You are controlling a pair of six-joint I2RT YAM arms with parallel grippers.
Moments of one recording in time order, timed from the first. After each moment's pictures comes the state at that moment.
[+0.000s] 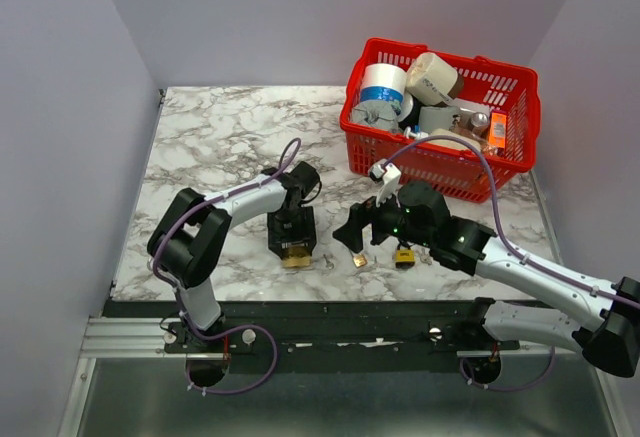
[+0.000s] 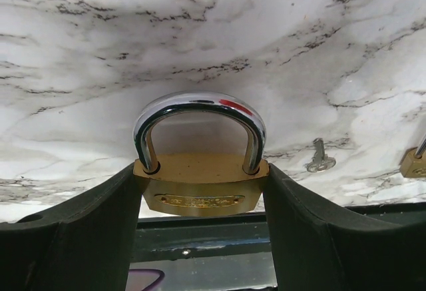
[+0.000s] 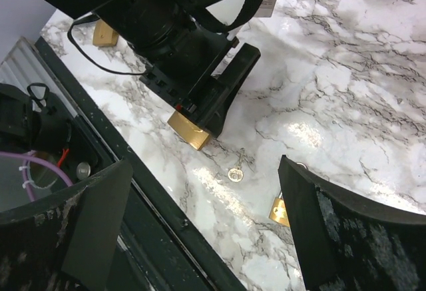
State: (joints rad) left arm -0.63 1.75 1.10 -0.88 0.13 -0.74; right arm 0.92 1.05 0.81 -0.18 -0.04 0.36
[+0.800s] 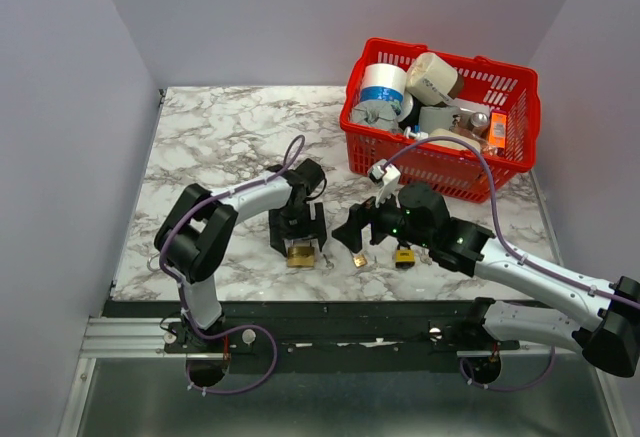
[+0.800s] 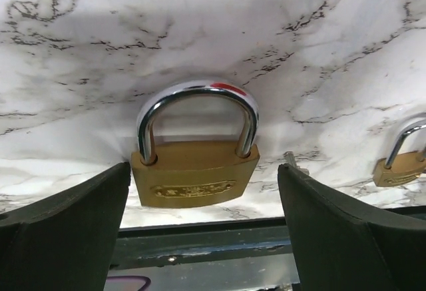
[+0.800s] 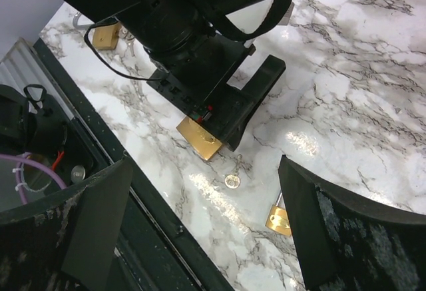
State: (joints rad) left arm -0.64 1.80 1.15 -0.86 0.13 -0.76; right arm 0.92 1.05 0.77 -0.12 -0.04 0.34
